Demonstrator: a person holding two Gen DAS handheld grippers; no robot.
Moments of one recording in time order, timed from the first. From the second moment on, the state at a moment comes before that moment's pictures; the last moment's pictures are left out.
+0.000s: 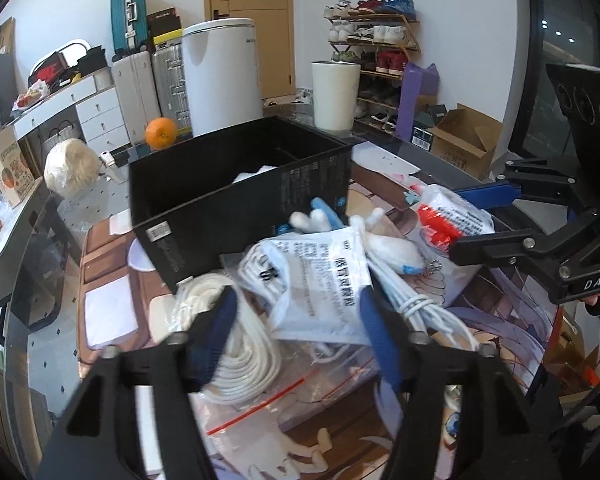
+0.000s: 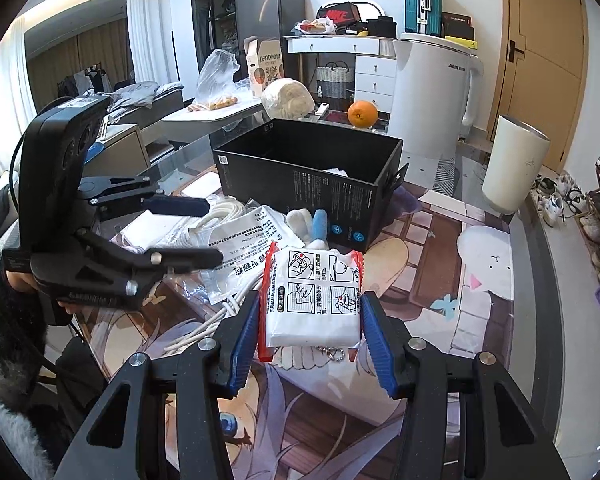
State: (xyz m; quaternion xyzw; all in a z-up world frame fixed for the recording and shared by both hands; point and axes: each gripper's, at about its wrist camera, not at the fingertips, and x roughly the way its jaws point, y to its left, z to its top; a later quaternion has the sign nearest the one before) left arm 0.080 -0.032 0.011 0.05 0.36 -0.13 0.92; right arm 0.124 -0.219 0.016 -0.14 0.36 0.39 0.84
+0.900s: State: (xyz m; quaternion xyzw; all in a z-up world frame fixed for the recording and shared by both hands) left arm 0.093 -0.048 0.003 0.10 0.37 -0.12 0.92; right arm 0.125 -0.228 0.013 -0.14 0.36 0.38 0.84
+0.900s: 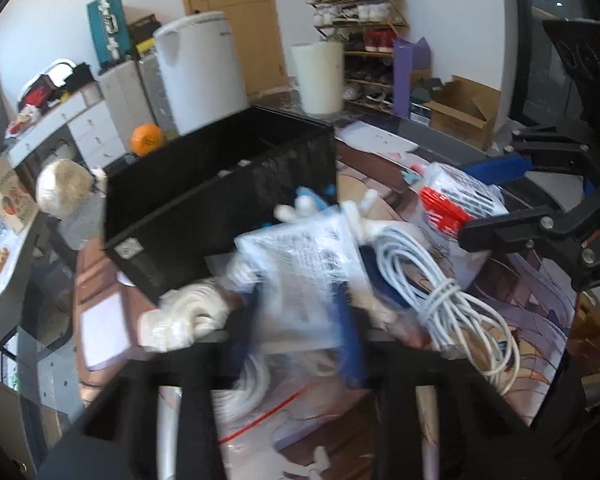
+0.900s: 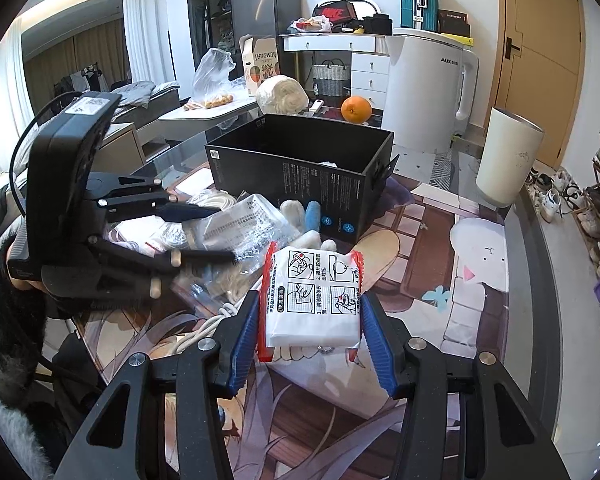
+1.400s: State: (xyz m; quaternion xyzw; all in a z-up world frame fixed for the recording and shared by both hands) left arm 0.100 -0.051 -0.001 0.08 0.38 -0.13 0.91; right arm 0.124 -0.226 0.015 -0.14 0.36 0.39 0.84
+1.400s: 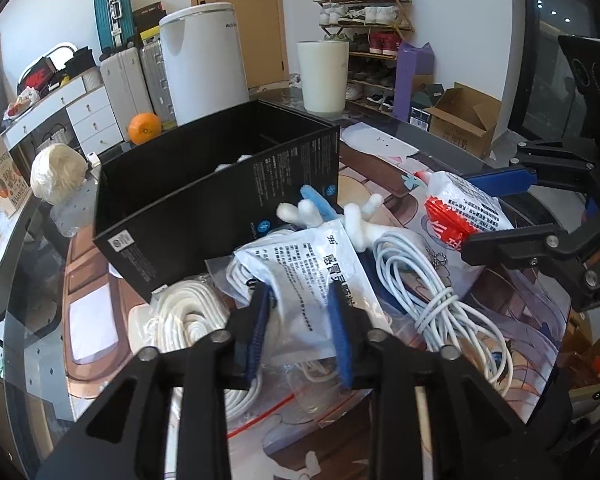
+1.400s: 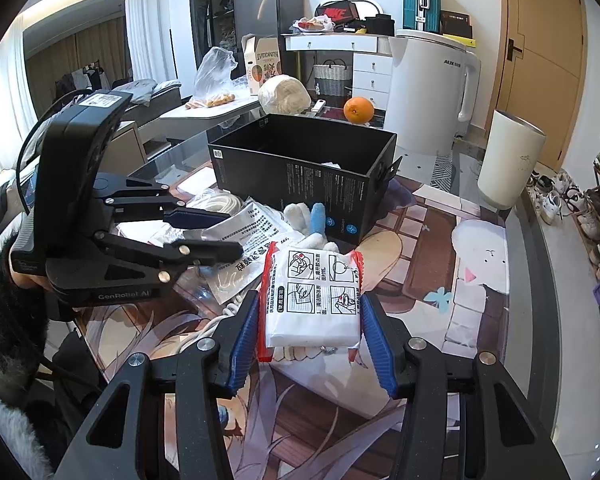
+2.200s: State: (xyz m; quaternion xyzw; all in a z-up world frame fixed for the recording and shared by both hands) left arm 0.074 -0.027 0.016 0.06 0.34 -0.12 0.93; right arm 0.119 -0.225 0.027 -0.14 0.34 0.39 0.85
